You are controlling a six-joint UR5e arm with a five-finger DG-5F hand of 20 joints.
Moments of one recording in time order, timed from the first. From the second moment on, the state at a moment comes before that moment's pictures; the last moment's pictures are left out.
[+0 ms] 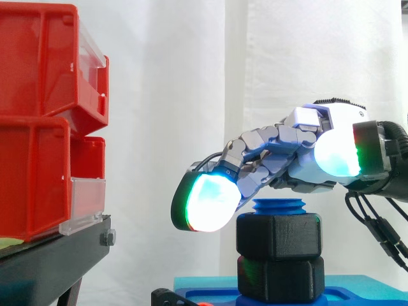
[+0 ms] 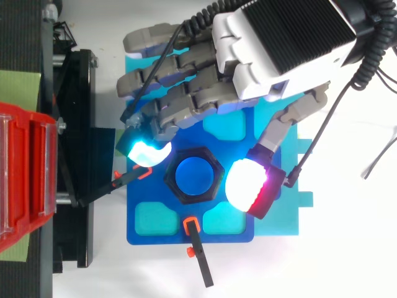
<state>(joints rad) -0.09 -2.37 -1.09 -2.64 -2.16 -1.09</state>
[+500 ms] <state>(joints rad) -0.09 -2.37 -1.09 -2.64 -2.16 -1.09</state>
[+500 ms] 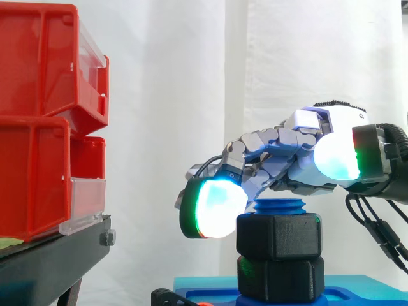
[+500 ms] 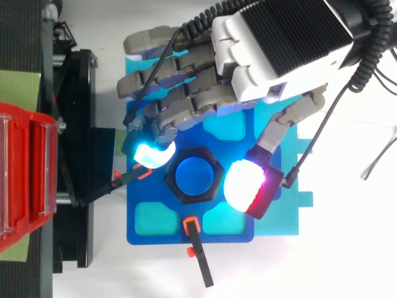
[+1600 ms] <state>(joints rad) -0.11 -2.37 -1.09 -2.62 -2.16 -1.09</state>
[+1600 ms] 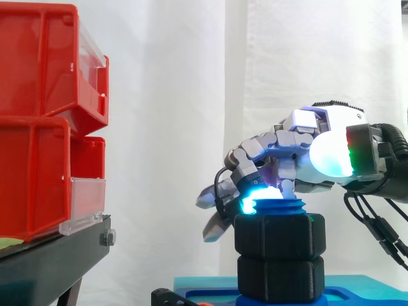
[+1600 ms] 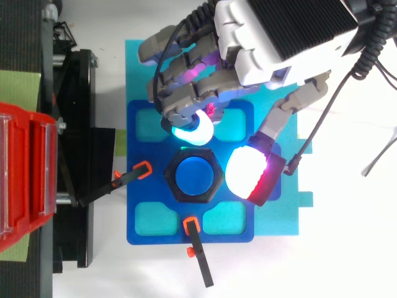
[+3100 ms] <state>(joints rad) -0.09 -2.37 -1.13 -2.62 -2.15 -1.09</state>
